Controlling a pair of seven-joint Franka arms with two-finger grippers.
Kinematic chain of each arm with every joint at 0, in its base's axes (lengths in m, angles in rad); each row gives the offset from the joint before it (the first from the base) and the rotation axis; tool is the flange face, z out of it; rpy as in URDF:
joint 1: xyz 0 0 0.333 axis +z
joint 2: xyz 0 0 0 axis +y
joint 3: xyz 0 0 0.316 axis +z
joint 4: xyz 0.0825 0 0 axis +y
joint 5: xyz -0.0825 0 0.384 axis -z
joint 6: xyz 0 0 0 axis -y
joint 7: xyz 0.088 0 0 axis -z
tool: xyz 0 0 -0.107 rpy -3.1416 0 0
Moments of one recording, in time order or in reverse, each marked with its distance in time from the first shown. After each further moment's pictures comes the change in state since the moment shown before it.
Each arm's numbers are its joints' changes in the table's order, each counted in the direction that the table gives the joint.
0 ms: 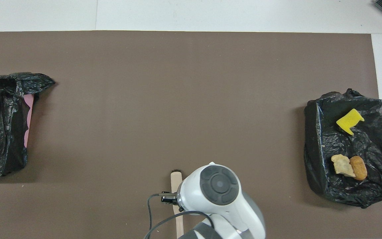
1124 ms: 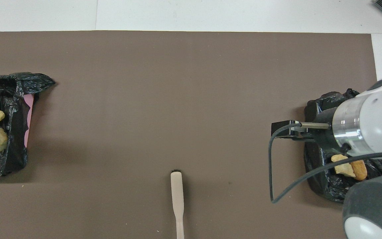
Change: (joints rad) left arm -0.127 -0.049 -0.009 0.003 -0.388 -0.106 -0.289; right arm -0.467 -0.063 -0.011 -0.516 0.305 -0.482 -0.286
